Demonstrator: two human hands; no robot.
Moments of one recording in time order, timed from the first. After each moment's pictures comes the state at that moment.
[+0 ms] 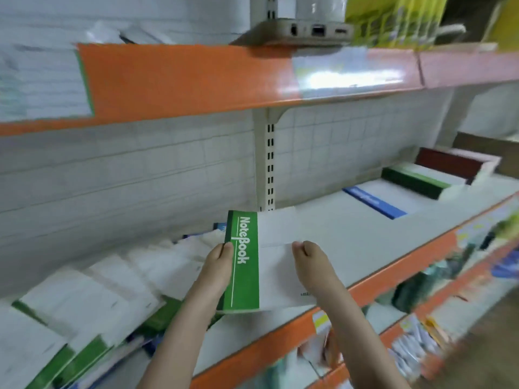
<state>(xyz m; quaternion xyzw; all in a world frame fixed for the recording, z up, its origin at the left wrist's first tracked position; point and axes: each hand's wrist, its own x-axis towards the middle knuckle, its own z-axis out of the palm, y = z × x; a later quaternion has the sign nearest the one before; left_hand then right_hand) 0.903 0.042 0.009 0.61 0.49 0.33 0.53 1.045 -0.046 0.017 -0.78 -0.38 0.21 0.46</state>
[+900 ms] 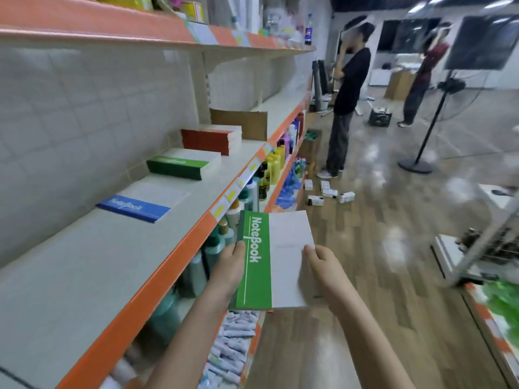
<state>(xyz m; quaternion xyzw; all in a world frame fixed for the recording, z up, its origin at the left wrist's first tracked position) 1.277 -0.176 -0.042 0.75 0.23 0.04 0.62 1.312 -0.343 -0.044 -0.84 0.01 0.06 0.54</state>
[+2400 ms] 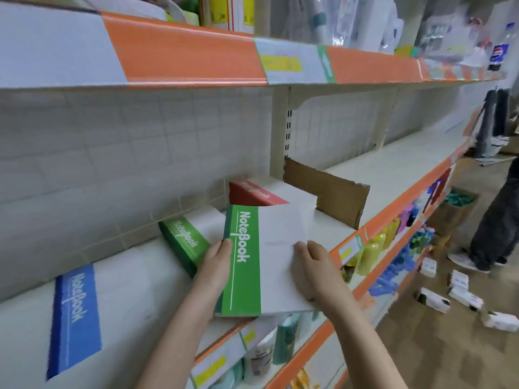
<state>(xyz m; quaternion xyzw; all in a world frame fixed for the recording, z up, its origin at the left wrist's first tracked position) 1.617 -0.050 0.009 0.65 0.40 0.29 0.58 1.734 -0.172 0.010 -0.79 -0.28 0.15 0.53</state>
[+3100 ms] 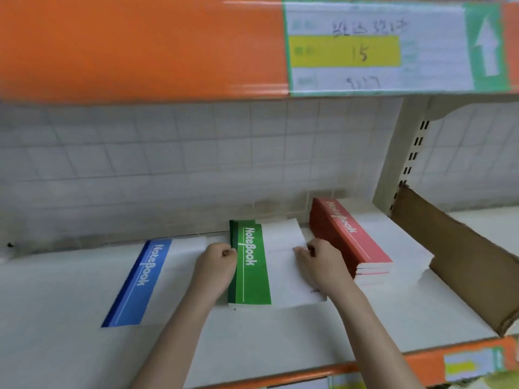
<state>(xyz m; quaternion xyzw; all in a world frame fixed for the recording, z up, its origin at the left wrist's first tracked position) 1.605 0.012 0.004 0.62 0.63 0.32 0.34 1.794 -0.014 -0.004 -0.76 -0.52 0.20 0.33</state>
